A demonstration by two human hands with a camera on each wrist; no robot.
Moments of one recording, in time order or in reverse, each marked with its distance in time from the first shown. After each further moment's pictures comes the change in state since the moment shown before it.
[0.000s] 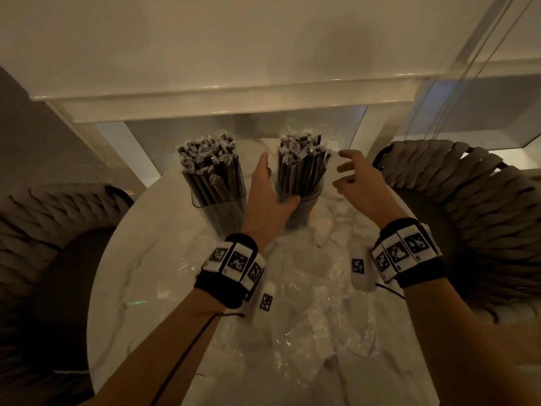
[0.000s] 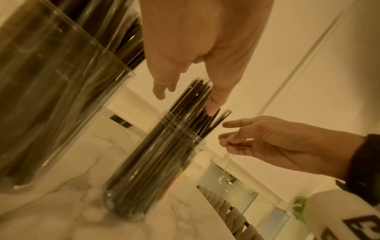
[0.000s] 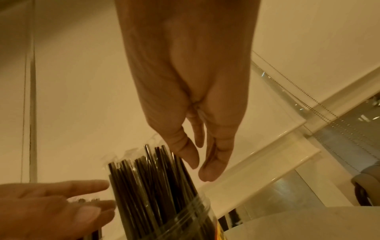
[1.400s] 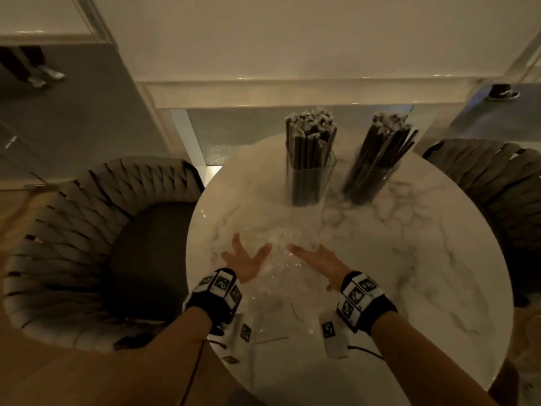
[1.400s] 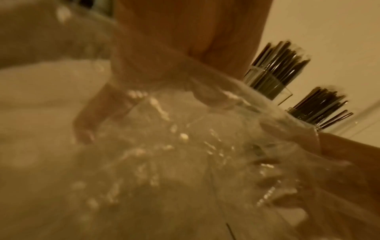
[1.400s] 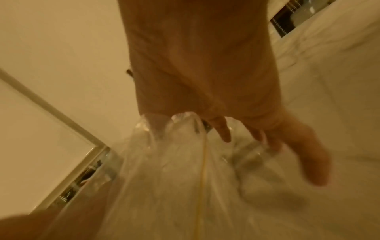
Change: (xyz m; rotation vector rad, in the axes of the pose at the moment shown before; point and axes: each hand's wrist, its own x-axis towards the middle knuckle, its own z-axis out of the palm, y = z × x) left_hand -0.165 -0.109 -0.186 0.412 -0.161 -0.888; right_hand -0.179 -0.059 0.222 0.198 -0.487 0.661
